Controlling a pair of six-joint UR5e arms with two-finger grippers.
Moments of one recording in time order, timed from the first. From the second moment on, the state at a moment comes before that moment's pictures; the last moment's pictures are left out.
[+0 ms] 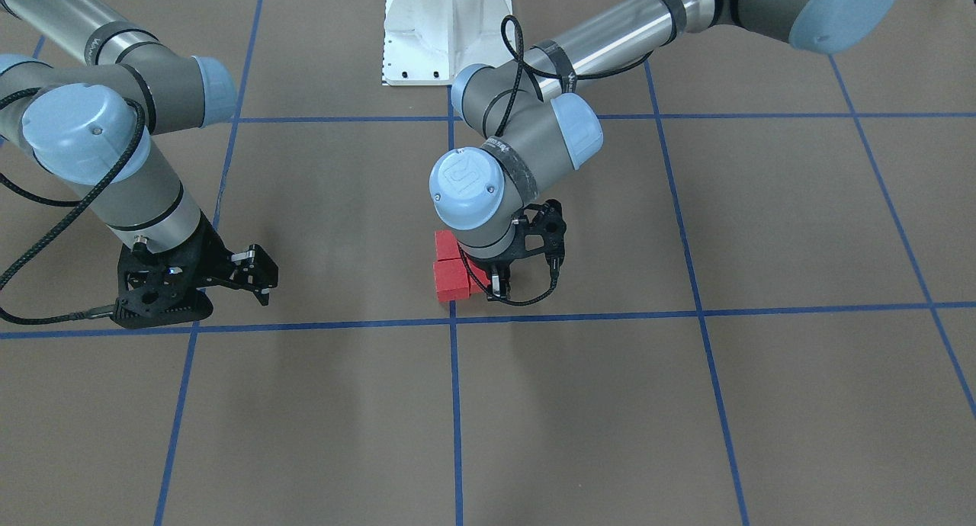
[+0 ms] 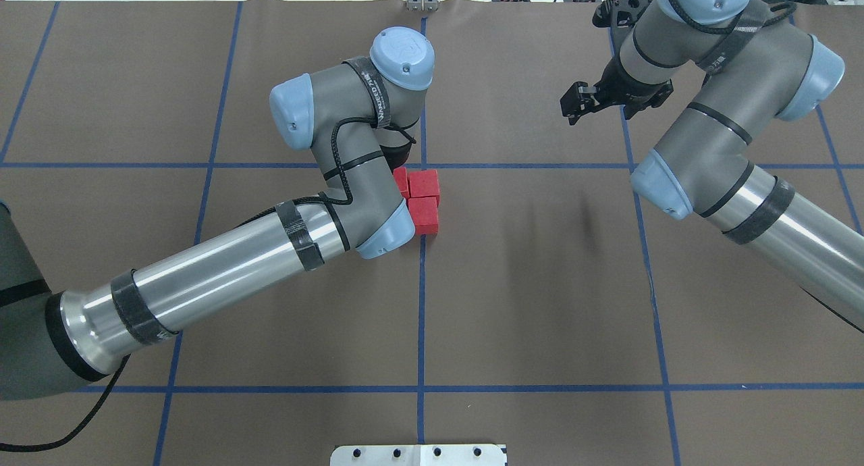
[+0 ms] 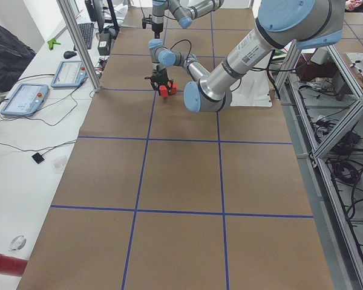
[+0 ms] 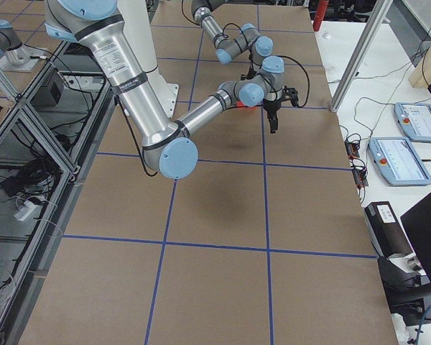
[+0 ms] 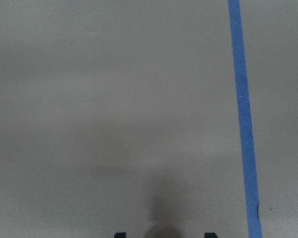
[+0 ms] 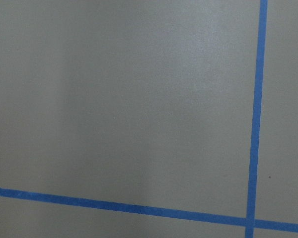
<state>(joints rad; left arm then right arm) -0.63 -2.62 -1.11 -1.45 -1.99 -2.54 0.91 -1.02 1.61 -1.48 2.04 0.79</state>
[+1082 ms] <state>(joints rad) -0.63 -2.62 -1.11 -1.45 -1.99 -2.54 0.90 -1.02 1.61 -1.48 2.04 0.79</state>
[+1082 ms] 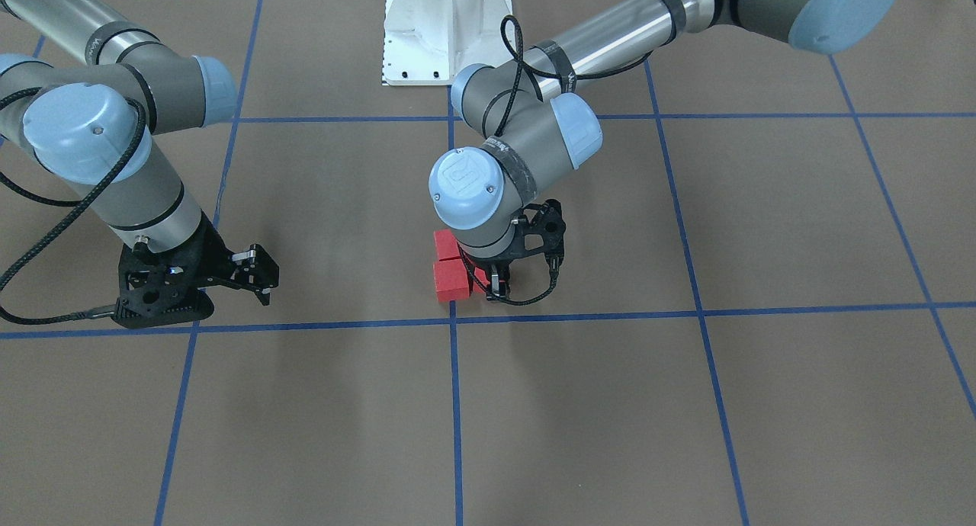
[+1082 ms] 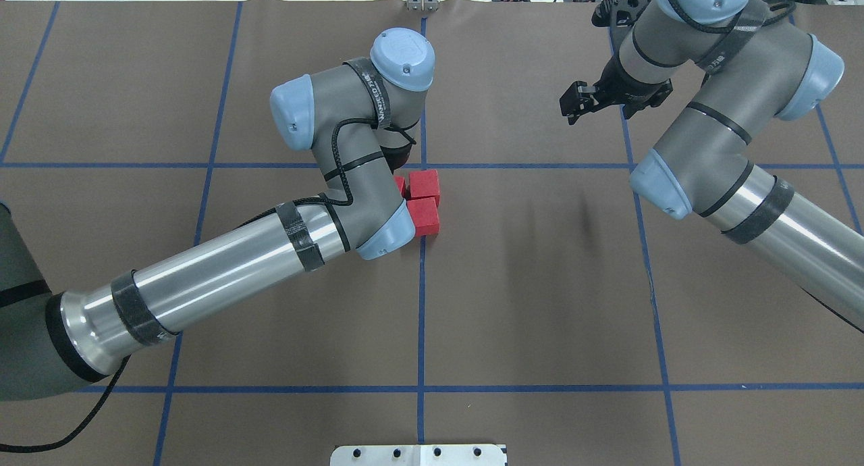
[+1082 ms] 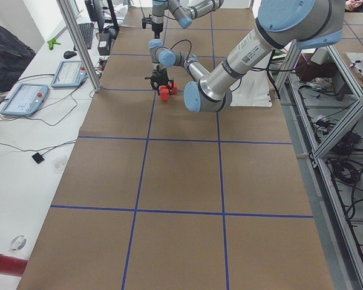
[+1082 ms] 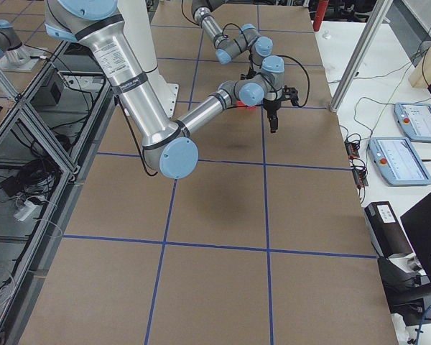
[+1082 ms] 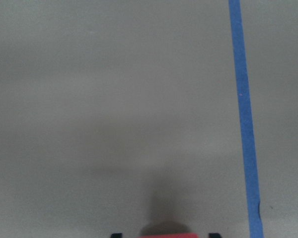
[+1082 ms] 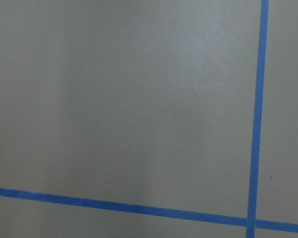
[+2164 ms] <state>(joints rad) -0.63 -2.62 -1.10 -1.46 -1.99 -2.54 0.90 -1.02 1.61 -1.48 2.04 0.79</state>
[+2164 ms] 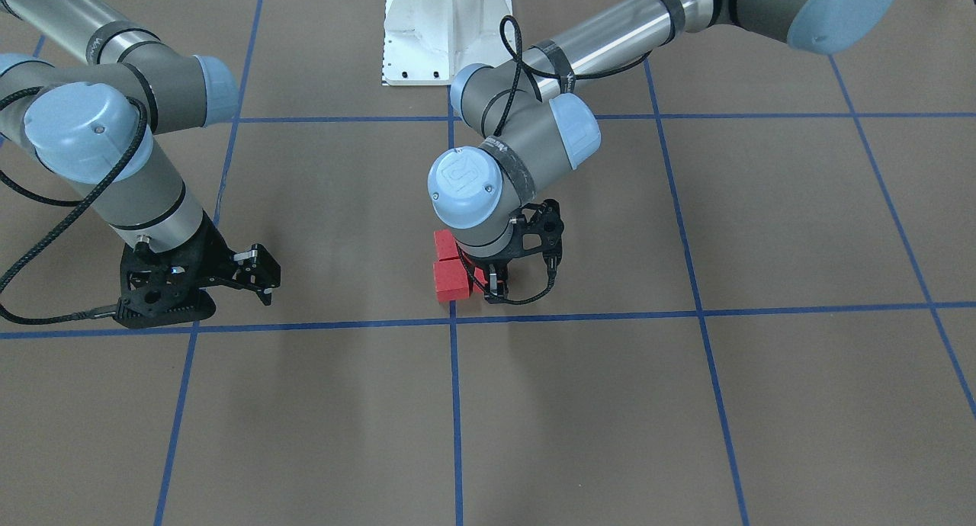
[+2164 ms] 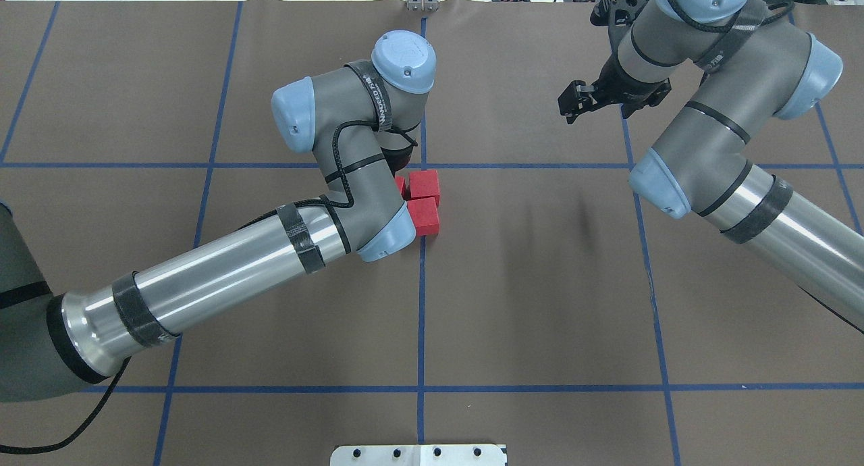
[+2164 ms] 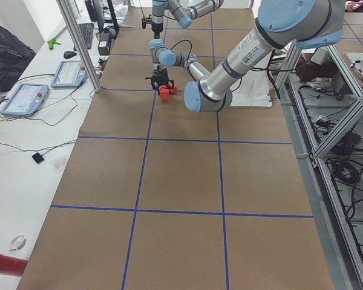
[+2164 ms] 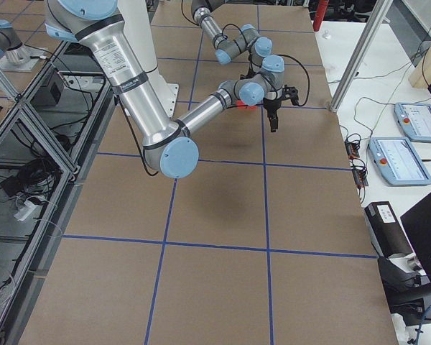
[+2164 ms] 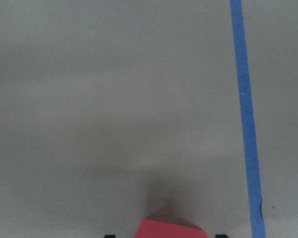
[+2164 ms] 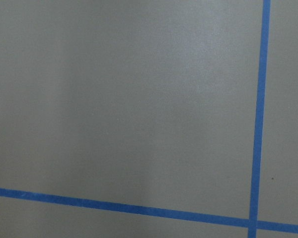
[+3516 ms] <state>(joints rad) -0.63 -2.62 -1.11 -1.47 -1.99 -2.56 0.90 -1.01 1.61 -1.48 2.04 0.80</state>
